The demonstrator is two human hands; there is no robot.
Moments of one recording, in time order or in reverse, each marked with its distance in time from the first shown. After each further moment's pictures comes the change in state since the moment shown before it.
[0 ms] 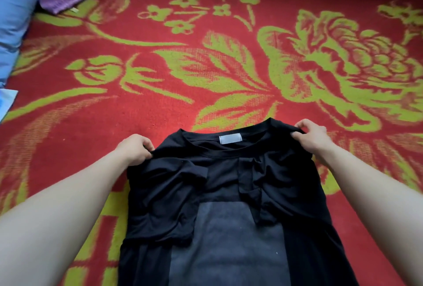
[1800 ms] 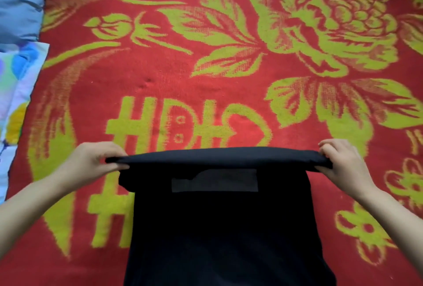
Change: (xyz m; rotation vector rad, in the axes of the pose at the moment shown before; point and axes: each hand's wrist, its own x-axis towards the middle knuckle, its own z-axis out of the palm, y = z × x) left_hand -0.231 -0.095 -0.022 0.055 0.066 0.722; right_hand -0.210 0.158 -0.037 -0.430 0.167 -0.710
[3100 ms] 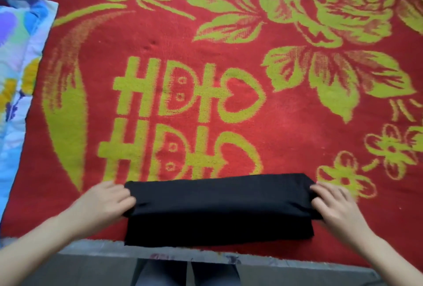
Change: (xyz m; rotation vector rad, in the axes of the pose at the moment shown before) left_hand -0.162 0.068 0.075 0.543 -0.150 0.430; right_hand -0.193 -0.019 0.031 -0.208 -0.009 -0.320
